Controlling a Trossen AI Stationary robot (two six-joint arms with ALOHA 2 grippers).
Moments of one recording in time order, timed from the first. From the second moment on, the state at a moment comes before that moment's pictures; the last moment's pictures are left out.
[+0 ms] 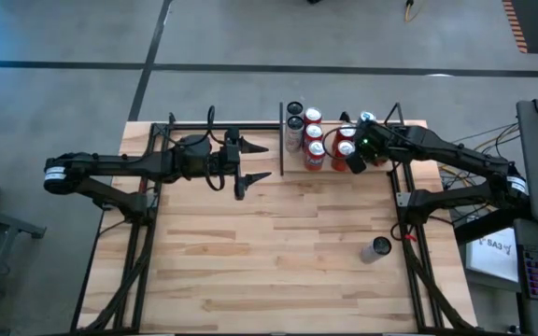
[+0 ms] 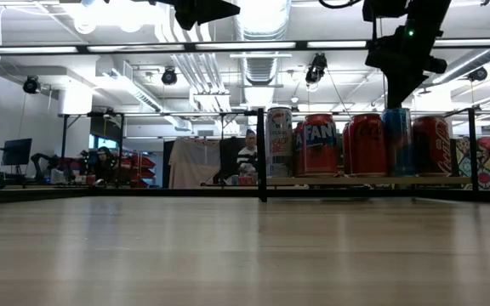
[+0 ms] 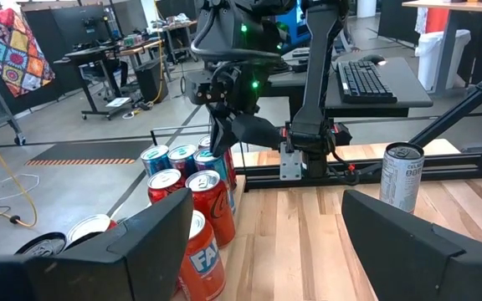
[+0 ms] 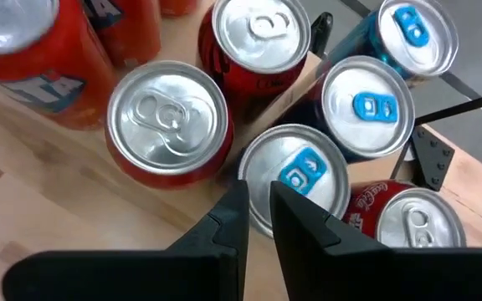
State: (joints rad) left arm 0.11 1.25 0.99 0.15 -0.04 0.14; right arm -0.46 1.11 1.05 -1.08 0.38 0.40
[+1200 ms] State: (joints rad) left arm 0.11 1.25 0.99 0.16 -0.04 0.14; right arm -0.46 1.13 1.08 -1.21 0.48 0.46
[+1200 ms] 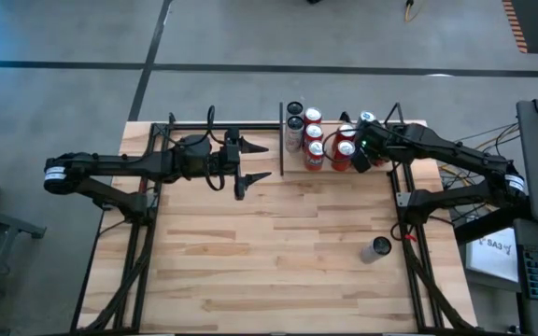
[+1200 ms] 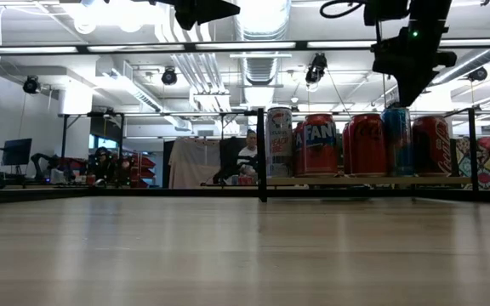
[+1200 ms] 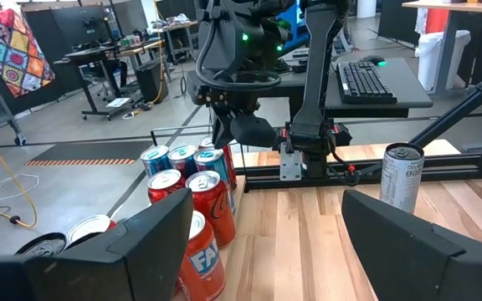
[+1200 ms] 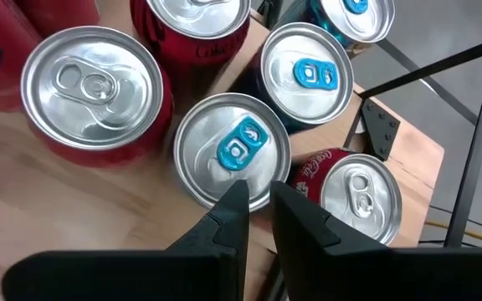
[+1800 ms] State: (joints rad) left arm 0.11 1.25 0.99 0.15 -0.04 0.14; right arm -0.46 1.13 1.05 -1.19 0.48 0.44
